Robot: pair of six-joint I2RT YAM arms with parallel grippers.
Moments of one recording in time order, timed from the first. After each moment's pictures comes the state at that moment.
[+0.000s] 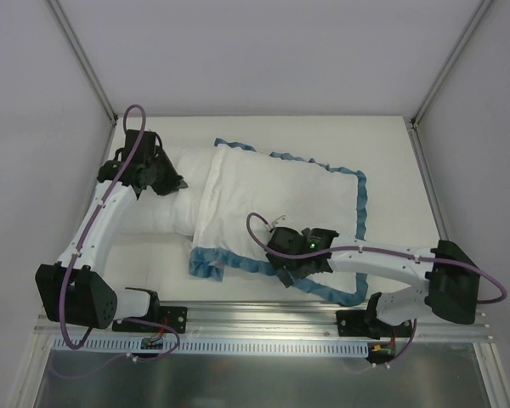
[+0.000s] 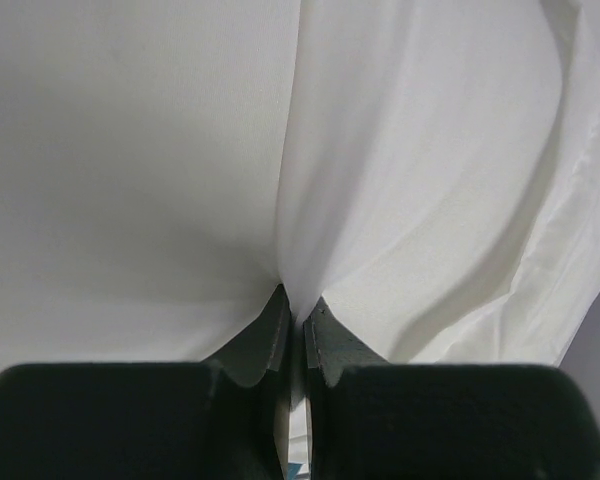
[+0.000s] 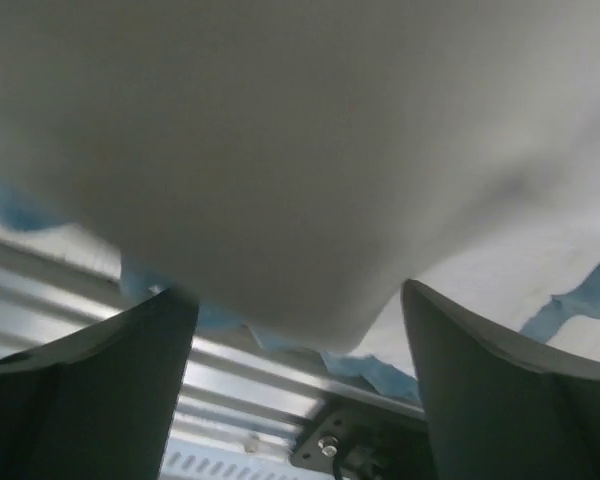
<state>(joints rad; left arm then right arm) -0.13 1.29 1.21 -0.80 0.14 -0.69 1.19 1.33 0.92 -0.90 0.34 0.52</state>
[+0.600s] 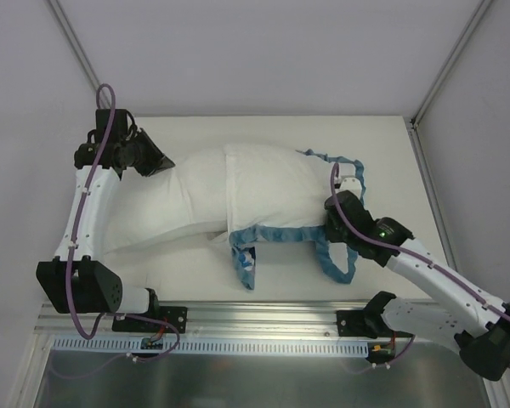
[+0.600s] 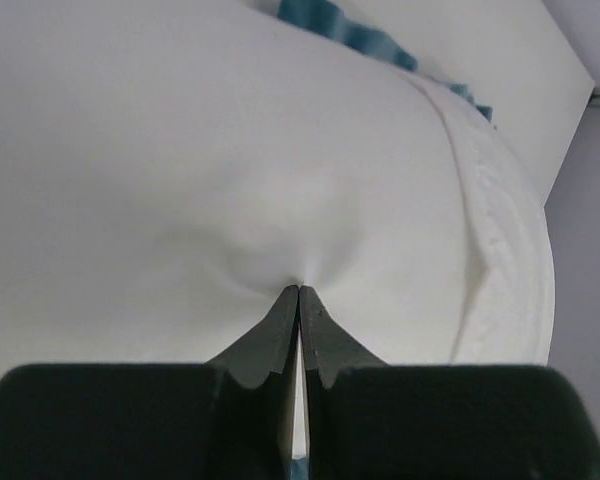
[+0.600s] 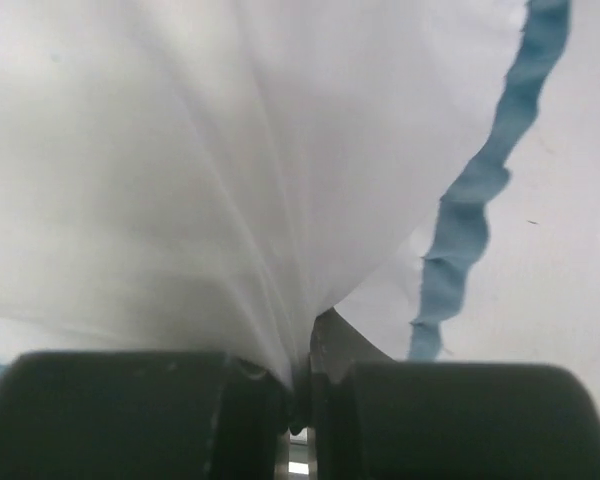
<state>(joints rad) 0.03 1.37 1.42 -0.88 0.31 -0.67 0.78 0.99 0.85 -0.75 0.41 0.54</state>
